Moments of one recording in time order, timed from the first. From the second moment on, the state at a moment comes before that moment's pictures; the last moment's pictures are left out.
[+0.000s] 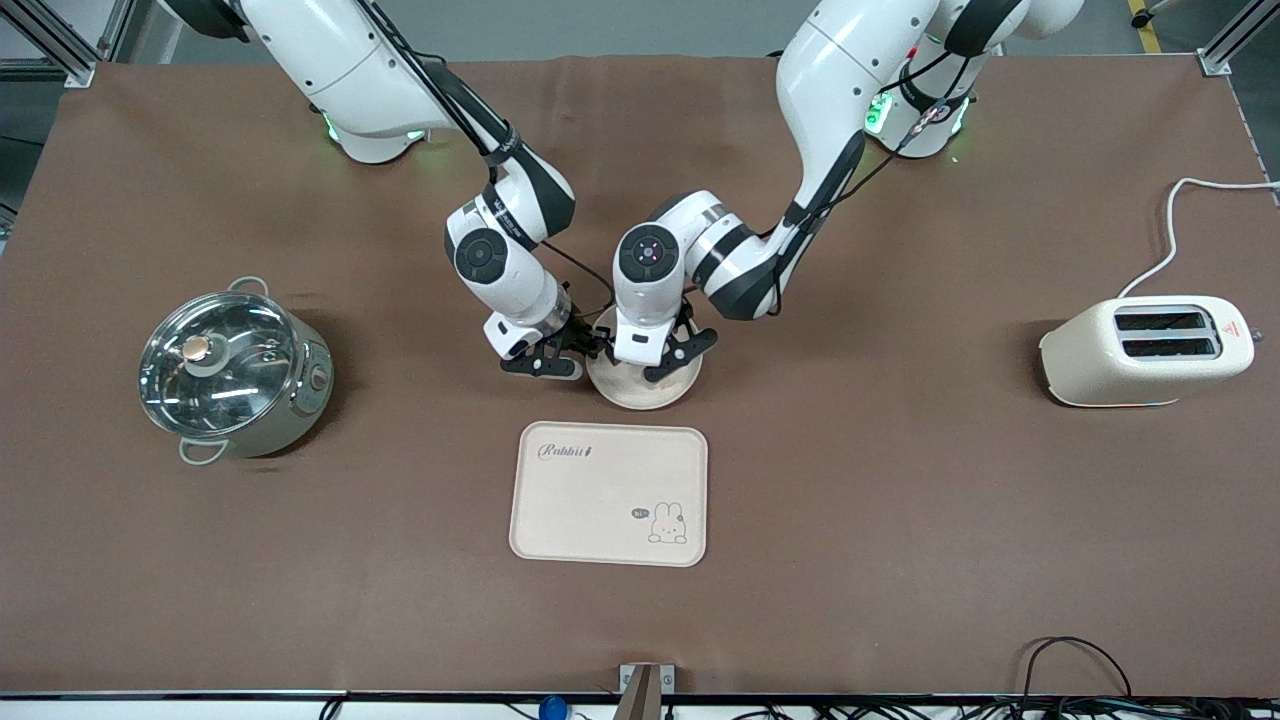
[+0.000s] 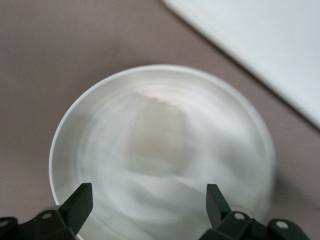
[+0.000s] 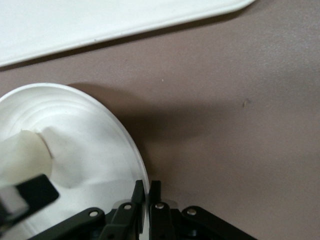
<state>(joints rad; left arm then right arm) -0.72 0.75 -0.13 -1.50 0.03 2.24 -1.42 0.41 0.57 0.29 -2.02 0.18 2.75 0.65</state>
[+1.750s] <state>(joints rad) -0.10 0.12 -0.11 -1.35 0.14 1.55 -0.30 0.29 0.83 0.20 -1.60 0.17 2.77 0.64</state>
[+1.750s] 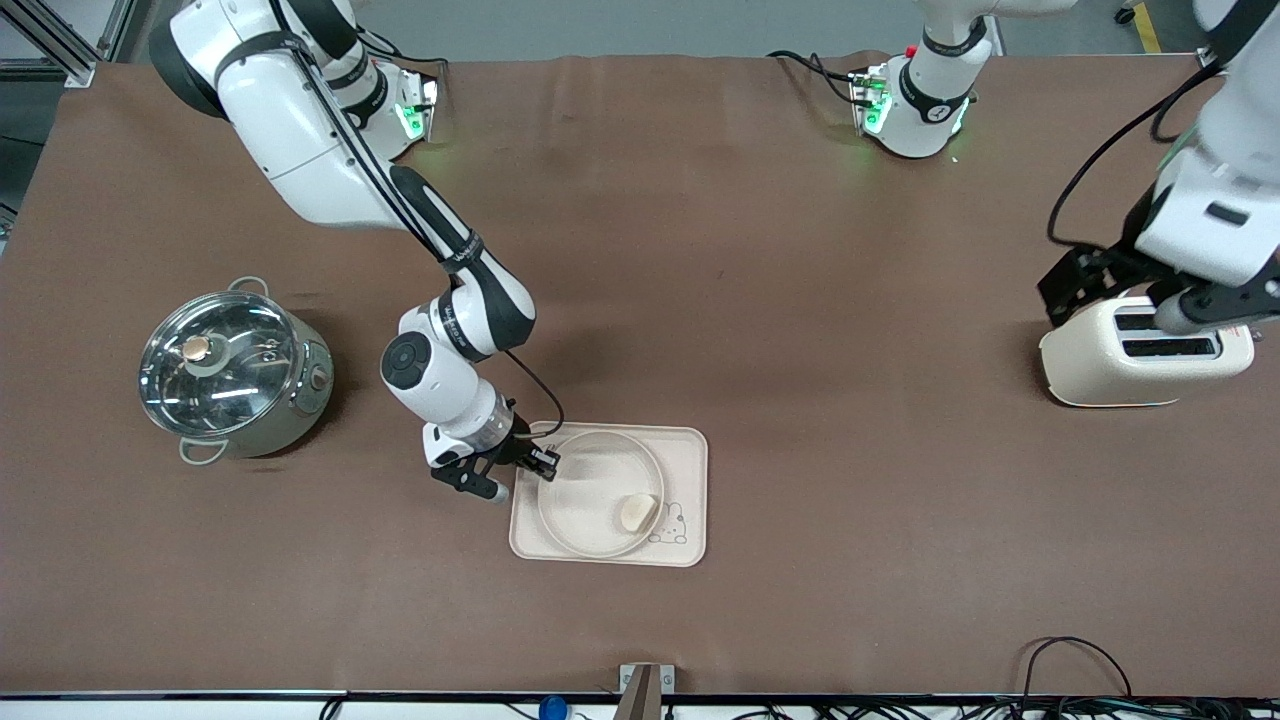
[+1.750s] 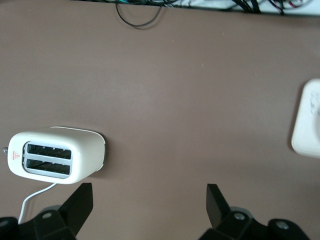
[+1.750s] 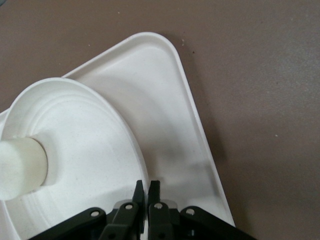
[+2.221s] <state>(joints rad) -0.01 -0.08 -0.11 -1.59 0.05 1.52 -0.13 0.29 0.83 0.20 -1.57 0.18 2.76 0.64</state>
